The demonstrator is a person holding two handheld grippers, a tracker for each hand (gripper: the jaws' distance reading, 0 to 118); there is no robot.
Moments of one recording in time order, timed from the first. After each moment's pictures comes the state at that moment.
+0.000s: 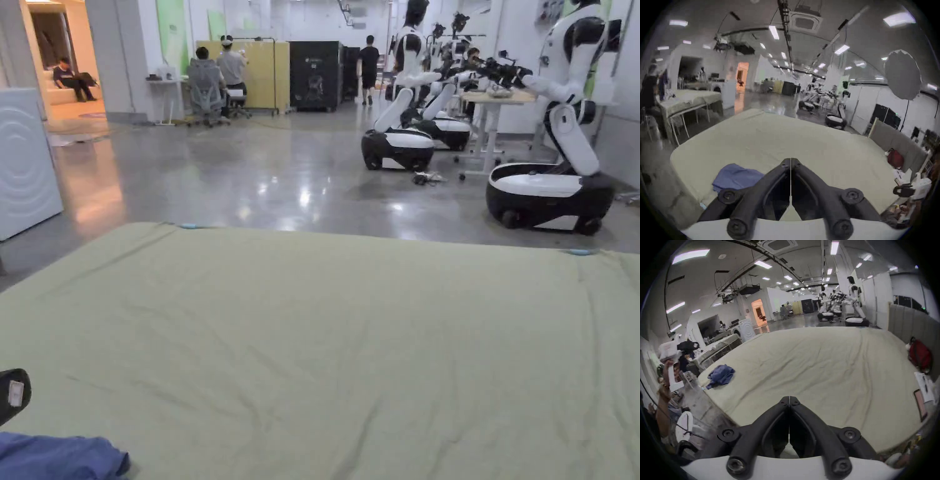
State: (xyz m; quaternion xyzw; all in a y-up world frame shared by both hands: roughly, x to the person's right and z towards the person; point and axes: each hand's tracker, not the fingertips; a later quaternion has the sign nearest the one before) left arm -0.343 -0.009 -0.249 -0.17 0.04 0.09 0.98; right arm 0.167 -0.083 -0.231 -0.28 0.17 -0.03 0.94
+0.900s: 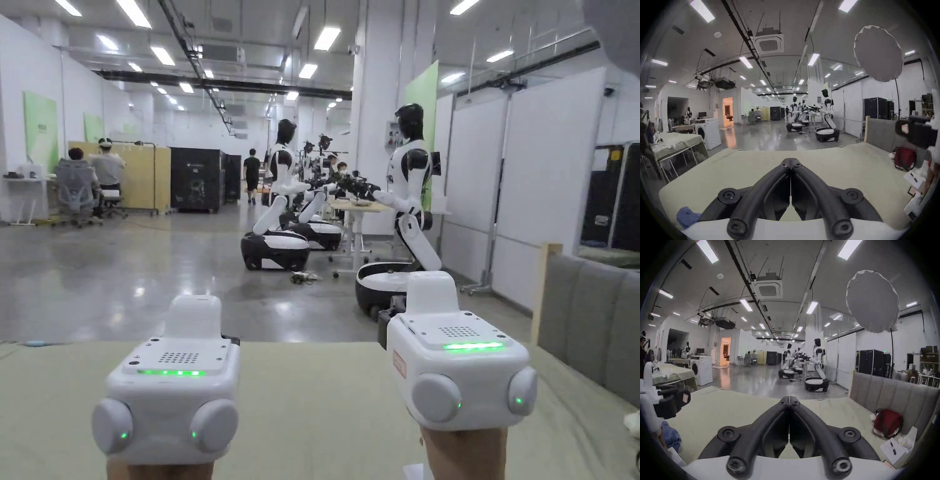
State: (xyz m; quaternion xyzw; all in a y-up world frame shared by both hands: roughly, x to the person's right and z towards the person) left arm -0.078 0.056 -0.443 -0.05 0.00 -0.02 1.00; right arm 0.162 0.083 -0.434 -0.01 -0.02 0.04 1.00
